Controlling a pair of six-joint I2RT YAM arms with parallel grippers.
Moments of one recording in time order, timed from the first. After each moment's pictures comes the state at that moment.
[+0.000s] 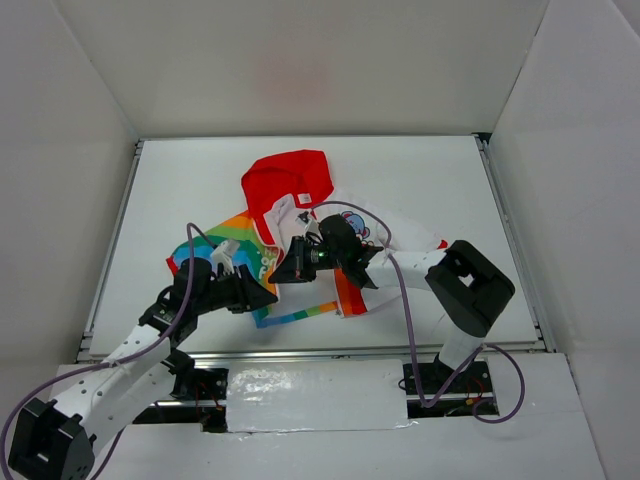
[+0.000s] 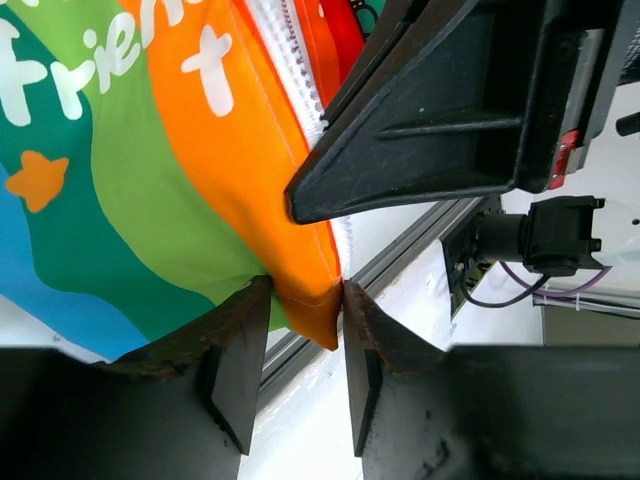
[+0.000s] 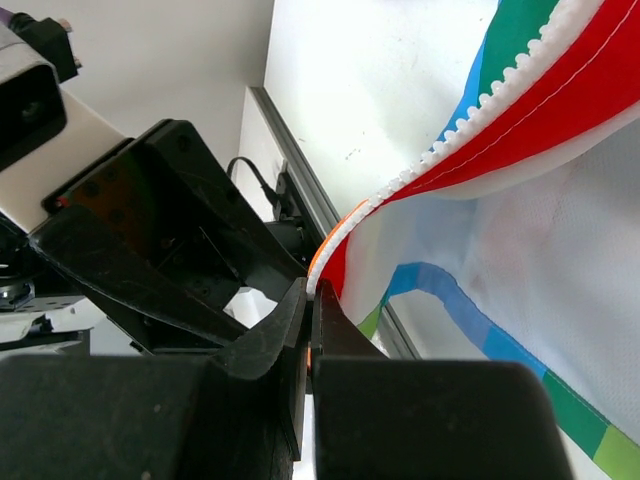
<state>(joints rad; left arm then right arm) -0.43 0.71 0.32 -0.11 0.47 -0.74 0.81 1.71 0.86 0.45 -0.59 1.03</state>
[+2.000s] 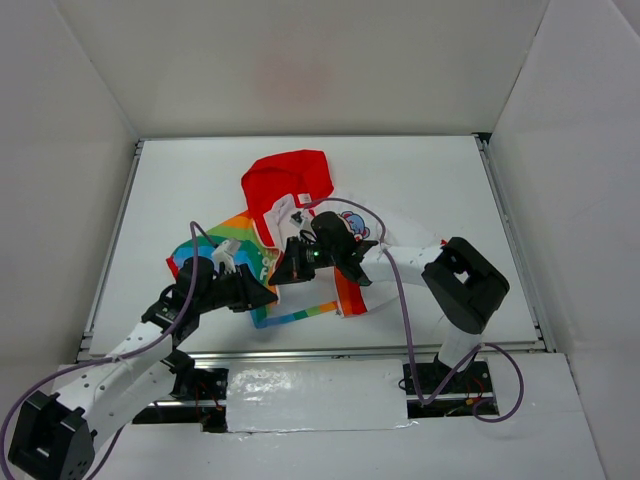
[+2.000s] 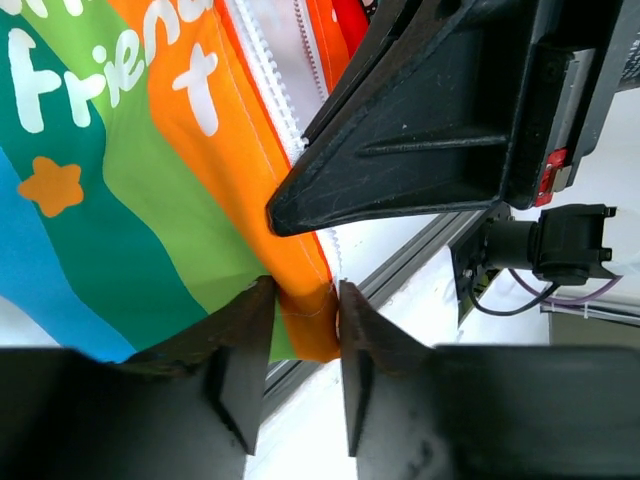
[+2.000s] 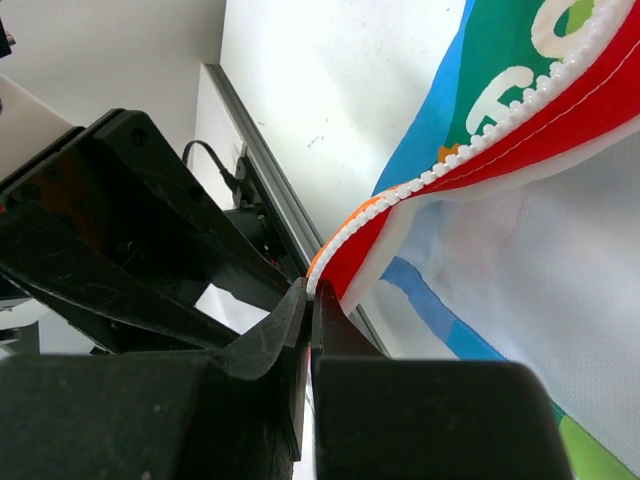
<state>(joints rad) -0.44 0.75 0.32 -0.08 0.45 -0.74 0.81 1.74 0.94 0.29 -0.59 0.90</state>
